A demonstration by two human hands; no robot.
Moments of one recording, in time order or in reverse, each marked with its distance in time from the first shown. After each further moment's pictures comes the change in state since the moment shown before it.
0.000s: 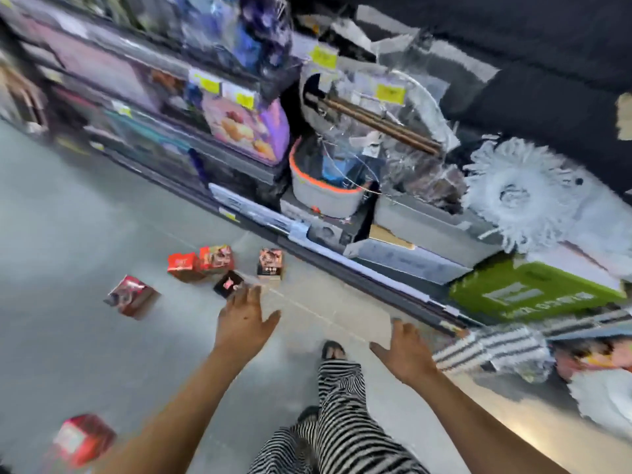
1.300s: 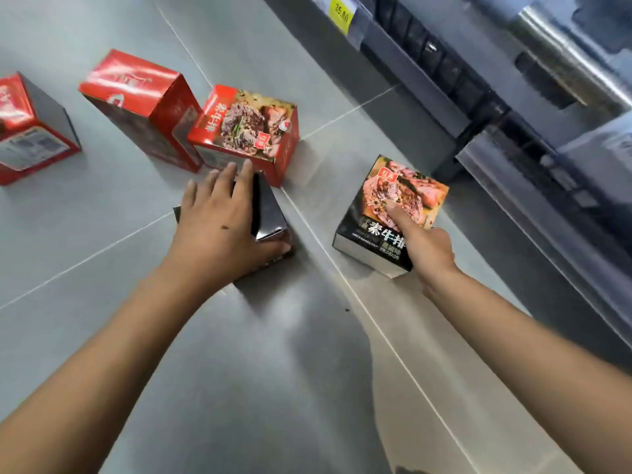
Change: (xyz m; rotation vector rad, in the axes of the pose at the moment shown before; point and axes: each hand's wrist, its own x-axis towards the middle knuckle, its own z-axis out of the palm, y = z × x) left_hand 0.431 -0.362 0.463 0.136 0.246 -0.312; right_hand 0.708 -0.244 0.446 0.719 -0.072 0.007
